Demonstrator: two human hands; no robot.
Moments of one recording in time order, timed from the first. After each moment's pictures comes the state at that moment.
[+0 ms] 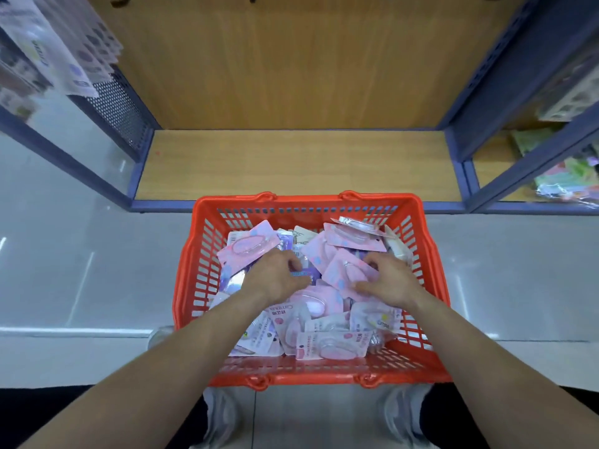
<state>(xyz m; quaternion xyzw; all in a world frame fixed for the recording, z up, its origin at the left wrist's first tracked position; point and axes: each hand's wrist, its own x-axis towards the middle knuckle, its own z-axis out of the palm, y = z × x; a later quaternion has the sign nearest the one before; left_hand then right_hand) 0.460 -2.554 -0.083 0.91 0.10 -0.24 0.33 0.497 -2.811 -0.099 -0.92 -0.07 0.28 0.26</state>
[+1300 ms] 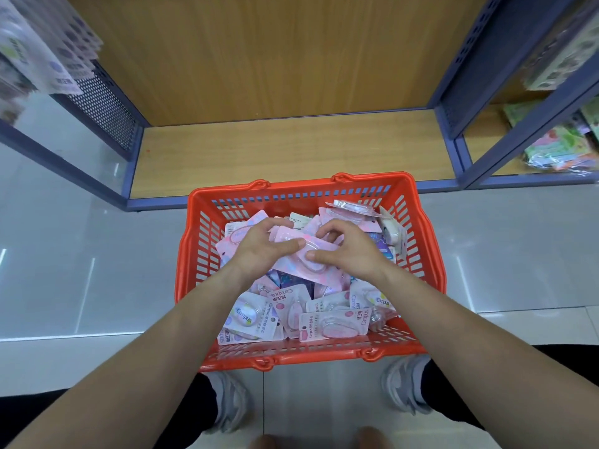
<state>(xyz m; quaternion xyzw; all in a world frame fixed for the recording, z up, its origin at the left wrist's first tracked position) 0.463 -2.541 -0.058 0.76 0.19 -0.19 0.59 0.489 -2.747 -0.072 -0.82 -0.03 0.27 0.50</state>
